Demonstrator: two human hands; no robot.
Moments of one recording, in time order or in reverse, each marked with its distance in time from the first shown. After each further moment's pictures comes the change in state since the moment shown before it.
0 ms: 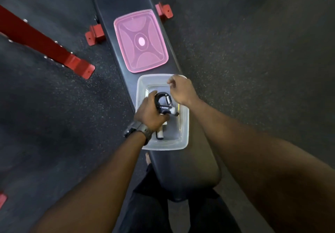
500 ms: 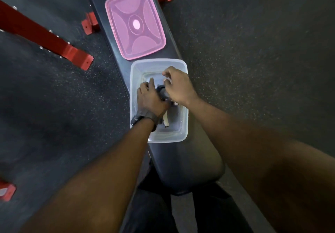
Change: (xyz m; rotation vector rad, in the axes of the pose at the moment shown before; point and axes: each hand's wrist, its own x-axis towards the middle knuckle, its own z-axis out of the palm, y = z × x) left_hand 0.030 -0.015 0.050 0.132 0.187 -0.073; right_hand -0.019 0.013 0.018 0.156 -0.001 -0.093
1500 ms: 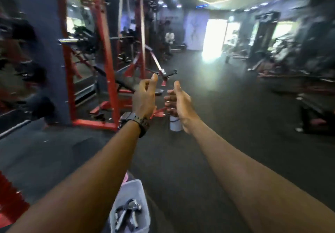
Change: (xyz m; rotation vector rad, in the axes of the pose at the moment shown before) left_hand -0.342 0.333 -0.383 -0.834 0.270 0.888; right_hand -0.371 -0.291 -0.351 0.726 0.750 -0.331
